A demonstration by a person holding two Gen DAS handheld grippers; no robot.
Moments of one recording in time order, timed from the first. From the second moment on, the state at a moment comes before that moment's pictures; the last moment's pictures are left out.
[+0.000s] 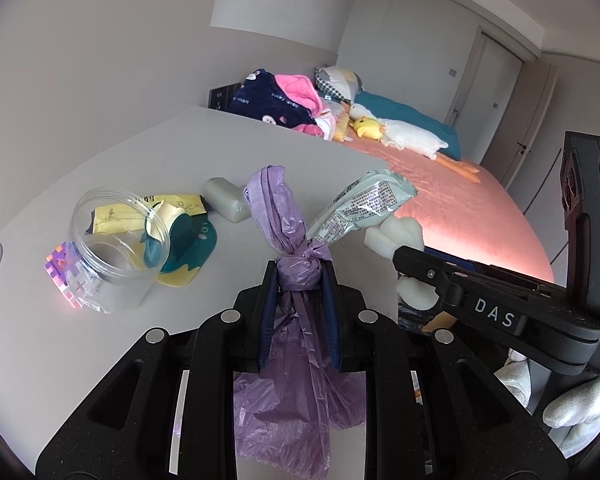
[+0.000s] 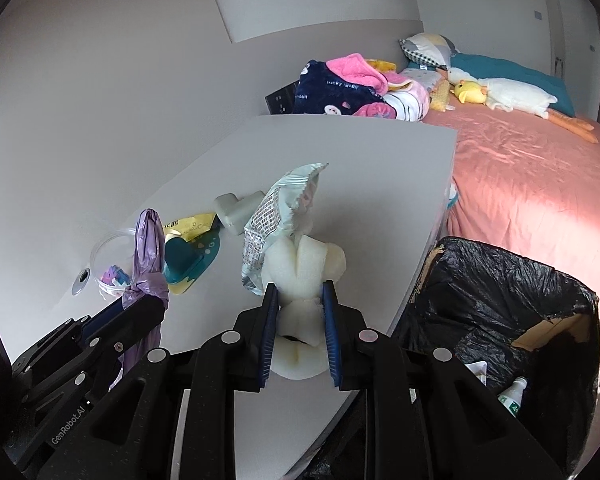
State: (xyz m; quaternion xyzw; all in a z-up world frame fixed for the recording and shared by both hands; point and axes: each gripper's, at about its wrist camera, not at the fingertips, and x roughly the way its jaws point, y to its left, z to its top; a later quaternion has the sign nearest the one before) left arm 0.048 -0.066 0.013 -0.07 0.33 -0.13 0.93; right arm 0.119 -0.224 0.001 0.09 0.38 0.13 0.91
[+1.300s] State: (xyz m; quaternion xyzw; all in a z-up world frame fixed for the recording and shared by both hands) left arm 0.011 -0.164 0.040 -0.01 0.31 -0.18 0.93; right arm 0.044 -0.338 0.049 0.15 0.31 0.09 0.94
